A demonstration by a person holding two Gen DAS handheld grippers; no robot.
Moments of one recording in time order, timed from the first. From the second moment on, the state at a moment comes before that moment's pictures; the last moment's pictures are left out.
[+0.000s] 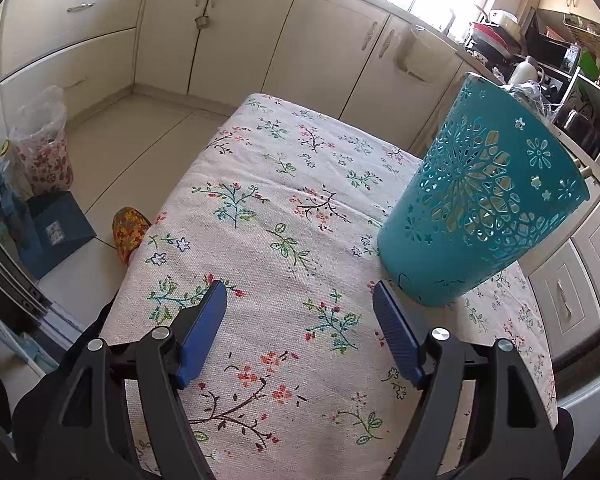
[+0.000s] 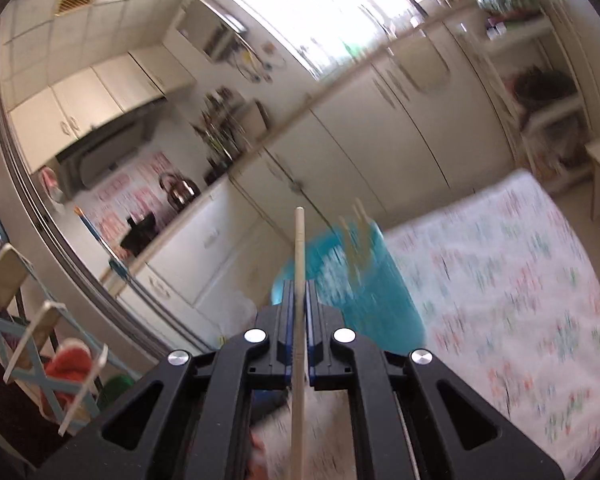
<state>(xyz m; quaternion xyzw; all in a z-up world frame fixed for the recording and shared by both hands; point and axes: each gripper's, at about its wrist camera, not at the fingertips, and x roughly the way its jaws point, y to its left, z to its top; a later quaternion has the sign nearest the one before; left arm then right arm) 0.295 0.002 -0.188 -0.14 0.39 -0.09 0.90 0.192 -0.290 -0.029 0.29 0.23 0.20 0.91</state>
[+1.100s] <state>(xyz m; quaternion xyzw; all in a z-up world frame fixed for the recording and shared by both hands) 0.292 0.005 -0.186 -0.14 0.38 -0.09 0.91 0.179 -0.267 -0.084 0.16 0.26 0.03 0.95</state>
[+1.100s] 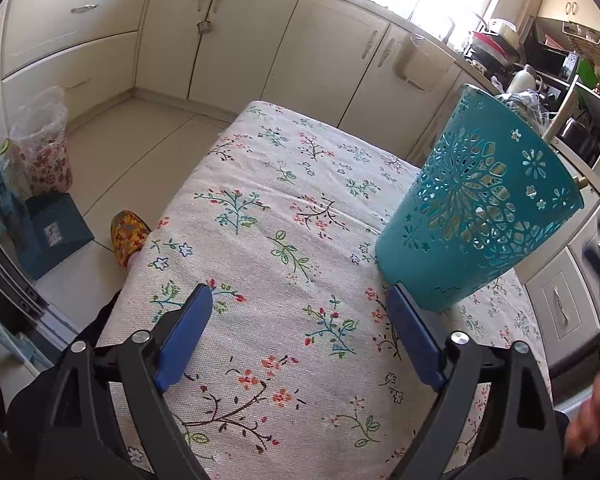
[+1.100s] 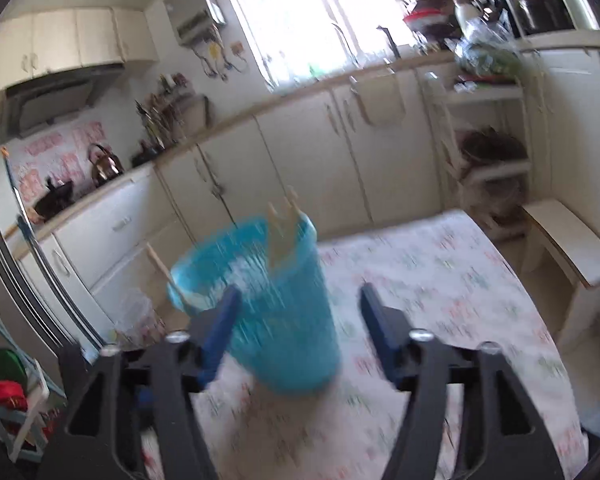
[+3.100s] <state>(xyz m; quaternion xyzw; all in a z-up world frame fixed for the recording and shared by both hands) 0.031 0.009 0.005 0.00 0.29 -0.06 0.95 -0.016 -0.201 -0.022 0.14 0.35 0.04 0.92</state>
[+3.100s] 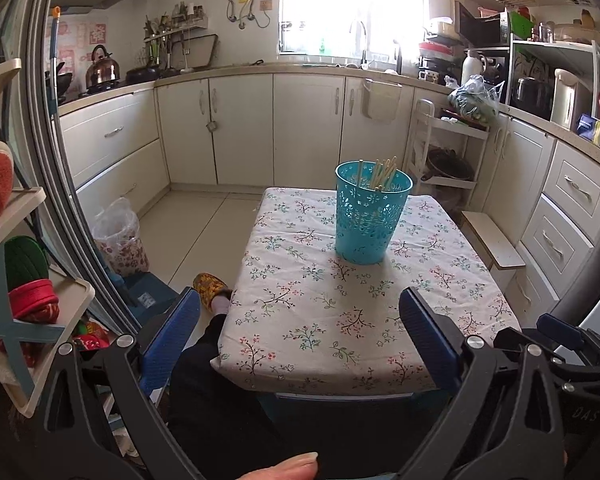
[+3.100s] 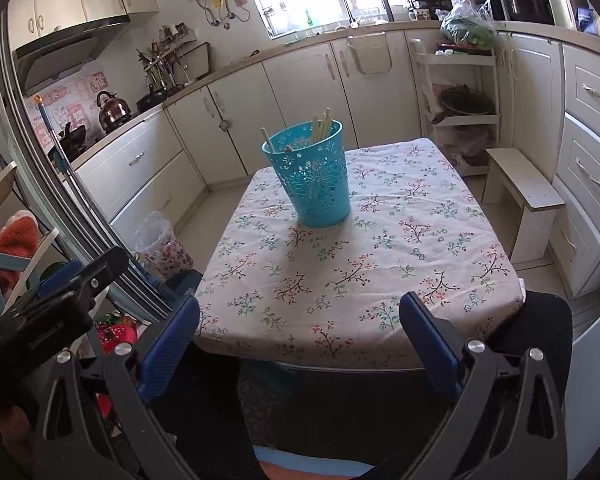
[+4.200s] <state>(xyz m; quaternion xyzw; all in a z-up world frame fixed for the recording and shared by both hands) 0.009 0.018 0.013 -0.01 0.28 -0.04 0.96 -0.049 -0.184 0.005 0.09 0.26 0.03 0.96</state>
